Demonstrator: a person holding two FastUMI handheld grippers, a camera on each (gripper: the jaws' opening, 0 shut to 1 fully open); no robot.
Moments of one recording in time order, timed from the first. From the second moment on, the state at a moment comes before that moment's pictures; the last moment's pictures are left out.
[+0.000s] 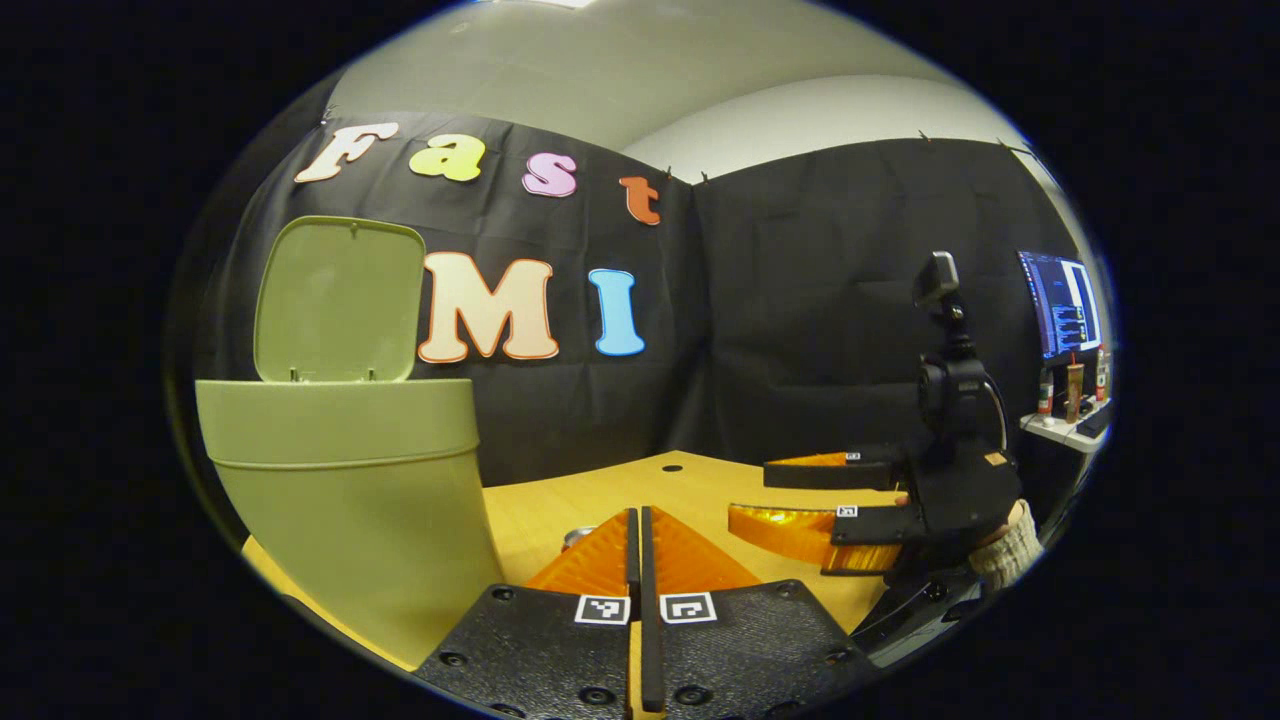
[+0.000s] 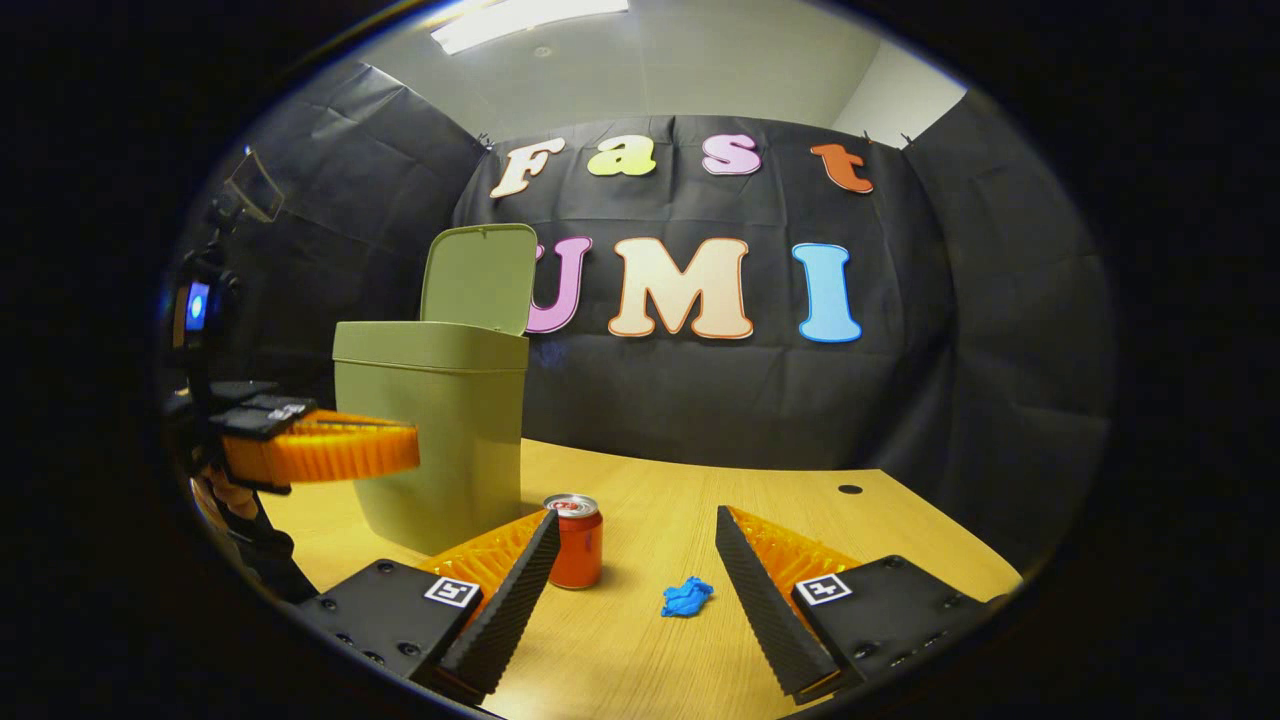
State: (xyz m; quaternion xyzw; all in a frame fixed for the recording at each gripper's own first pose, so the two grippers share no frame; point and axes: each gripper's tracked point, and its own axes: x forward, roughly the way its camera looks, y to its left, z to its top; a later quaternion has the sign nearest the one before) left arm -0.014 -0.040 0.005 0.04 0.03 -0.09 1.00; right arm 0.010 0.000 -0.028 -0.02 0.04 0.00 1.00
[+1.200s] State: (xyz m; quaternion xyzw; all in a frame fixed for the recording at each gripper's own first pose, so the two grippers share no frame) left arm -0.017 -0.009 -0.022 0.06 0.05 -0.06 1.00; right arm 0.089 -0.058 -0.183 -0.04 0.35 0.02 0.93
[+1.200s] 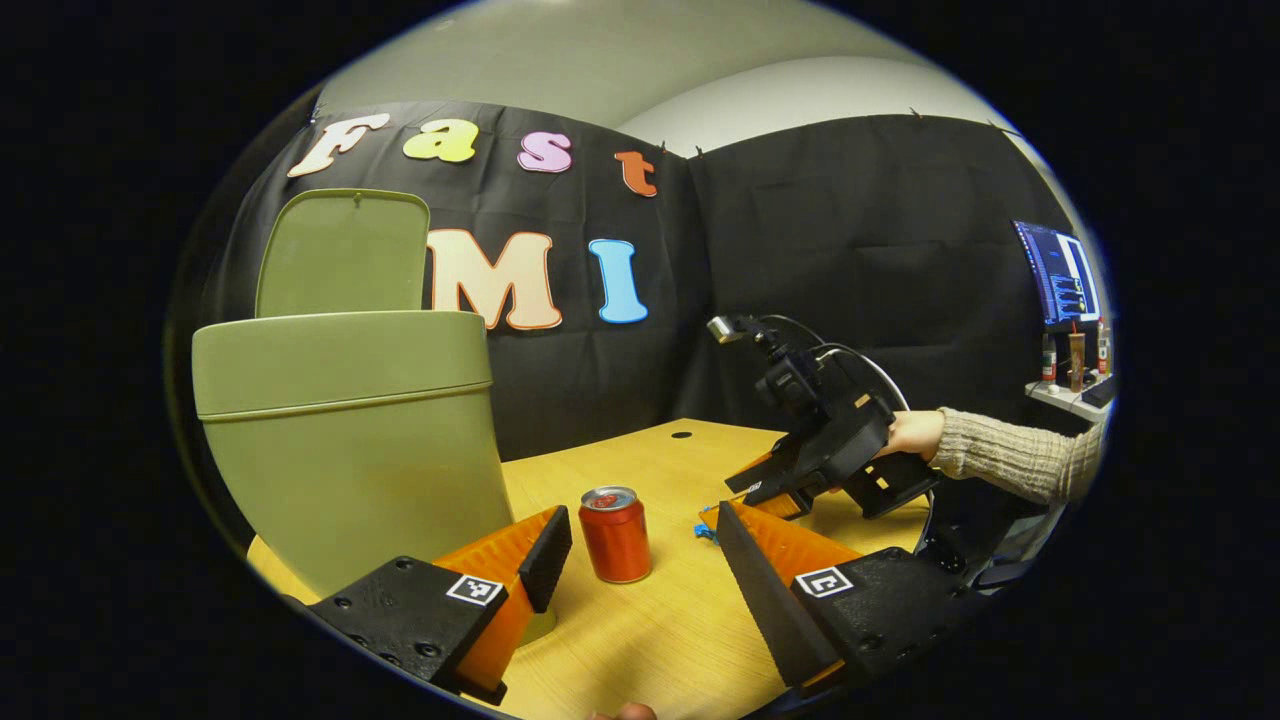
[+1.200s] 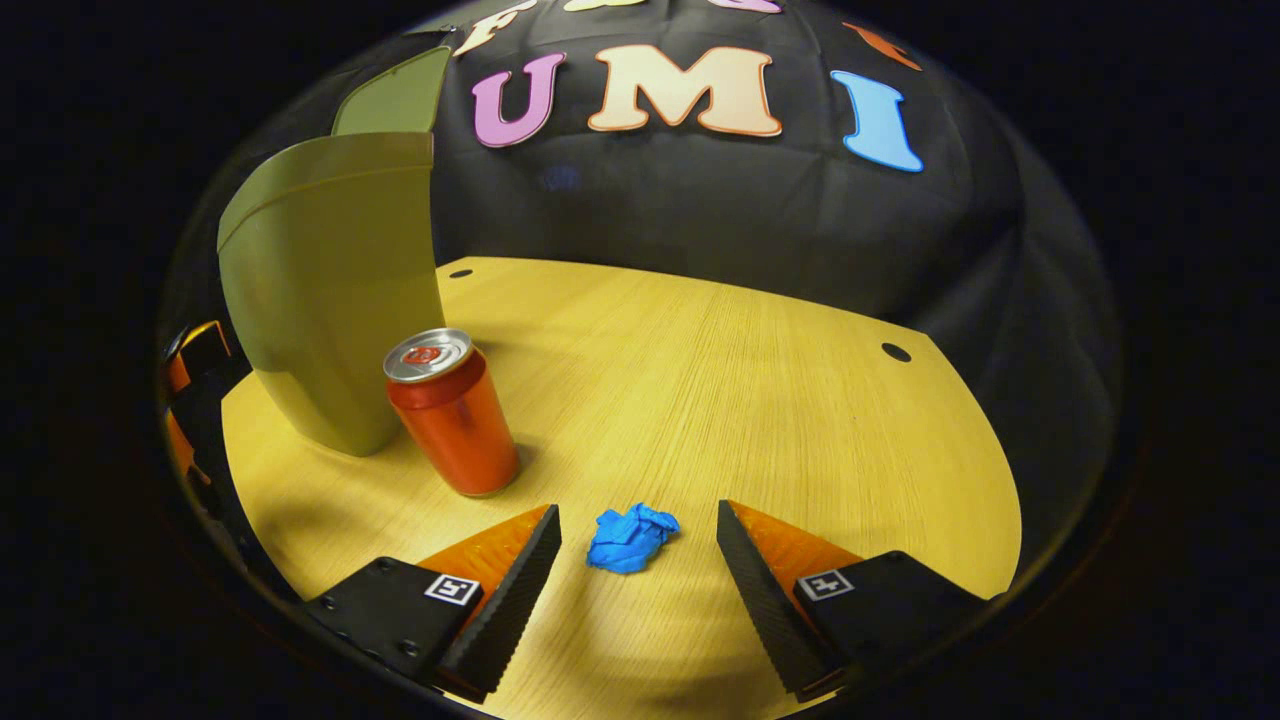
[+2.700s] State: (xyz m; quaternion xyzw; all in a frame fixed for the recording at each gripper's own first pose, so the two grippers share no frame) left arm -0.017 -0.004 -0.020 0.04 0.05 -0.05 1.00; right arm 0.097 0.011 -0.093 -0.05 0.32 0.10 0.94
